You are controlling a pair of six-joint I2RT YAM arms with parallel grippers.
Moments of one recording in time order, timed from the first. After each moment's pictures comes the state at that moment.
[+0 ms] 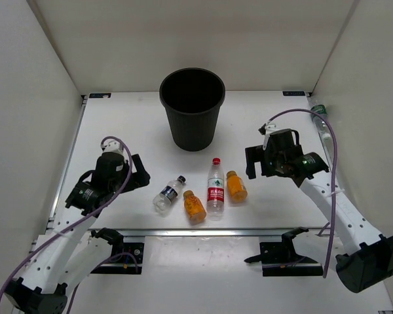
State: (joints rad) left arm -0.40 0.74 0.84 -0.82 -0.15 -0.58; right arm 0.36 1.06 1.01 -0.81 -0.01 0.13
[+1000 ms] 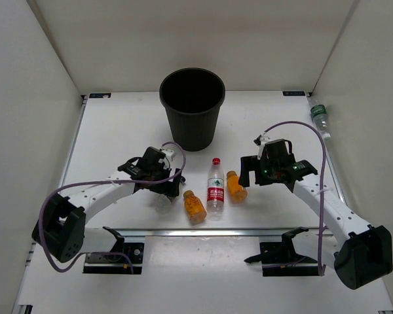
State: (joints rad) left arm -0.58 1.30 0.74 -0.47 0.11 -0.26; right arm 0.36 1.08 0.80 -0.64 -0.17 0.21
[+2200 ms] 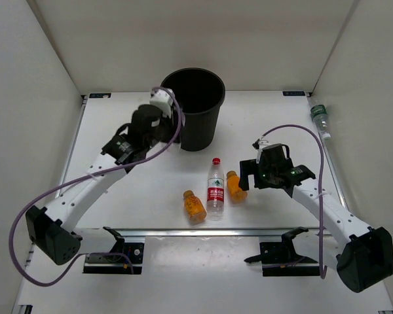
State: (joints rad) left arm -0.62 1.29 1.22 -0.44 -0.15 -0.27; right arm 0.39 1.04 0.73 -0.60 -0.11 0.22
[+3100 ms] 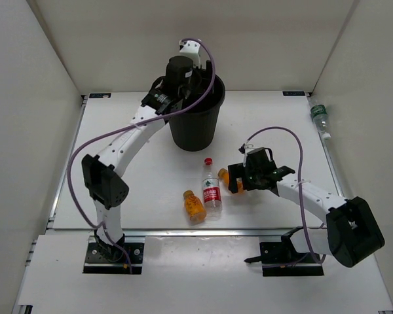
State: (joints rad) left arm -0.61 1.94 2.04 -0.34 -0.25 -0.19; right arm 0.48 1.25 0.65 -0.34 -0.09 0.24
